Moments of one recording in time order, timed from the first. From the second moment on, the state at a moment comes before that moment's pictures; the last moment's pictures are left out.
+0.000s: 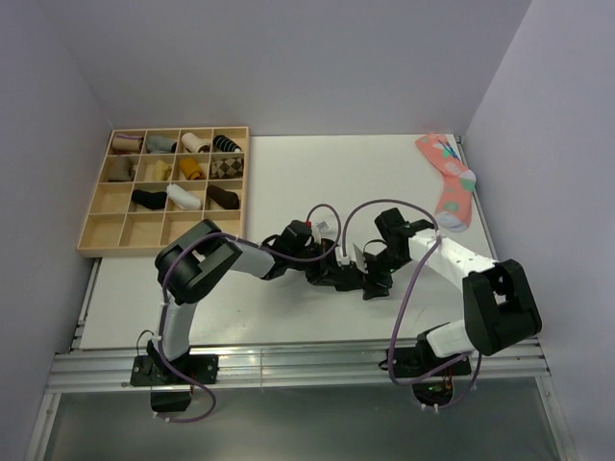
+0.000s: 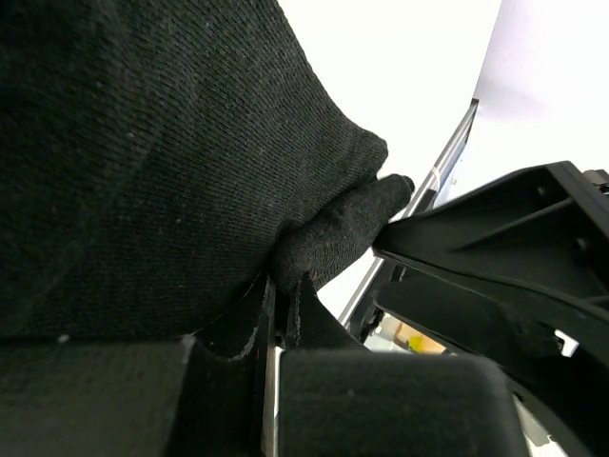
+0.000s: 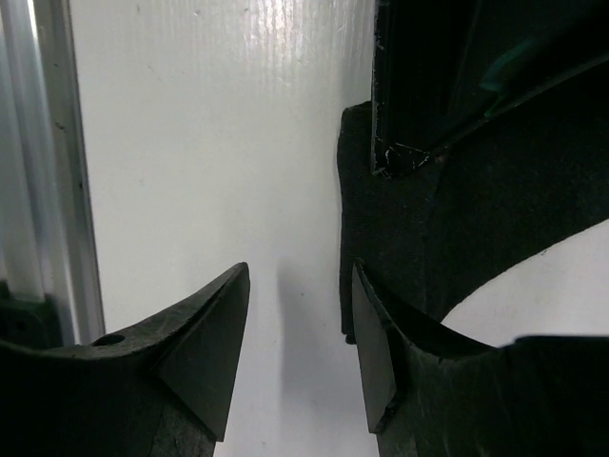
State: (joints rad) left arm -0.84 2.04 0.95 0.43 0.57 -1.08; right arm 0.33 1.40 0.78 -0.85 -0.66 -1.19
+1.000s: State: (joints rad) left arm -0.81 2.08 0.98 0.42 0.66 -1.09; right arm 0.40 1.30 0.71 -0.63 -0.49 -1.16
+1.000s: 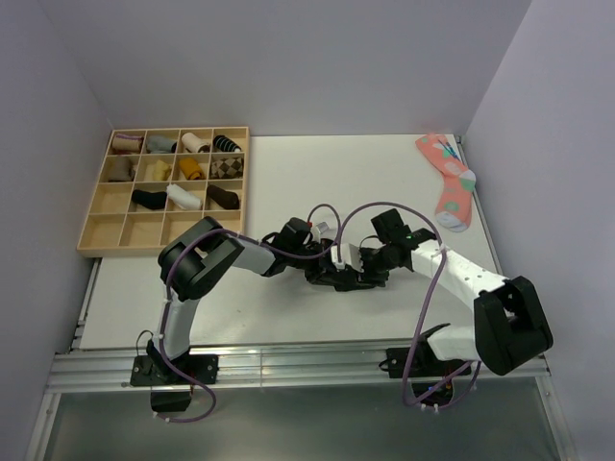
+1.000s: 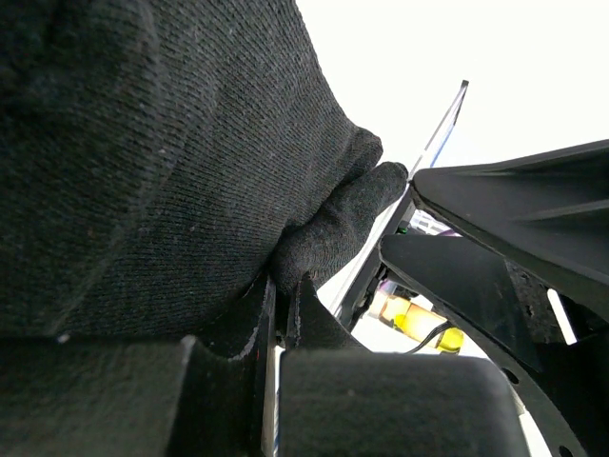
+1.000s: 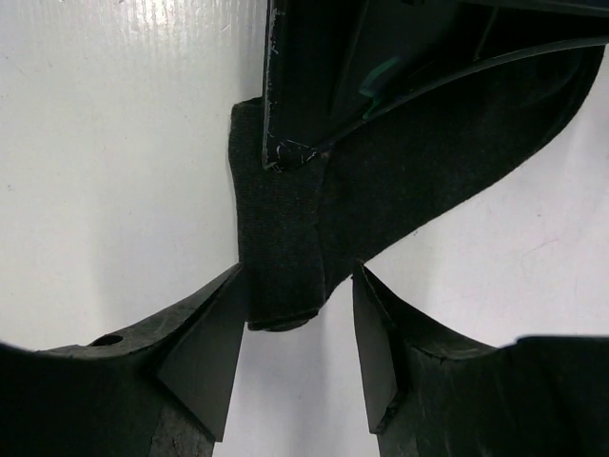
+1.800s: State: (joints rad) left arm -0.79 2.09 1.00 0.39 0.72 -1.09; right arm 0.44 1.38 0.70 -0.68 -0.43 -1.24
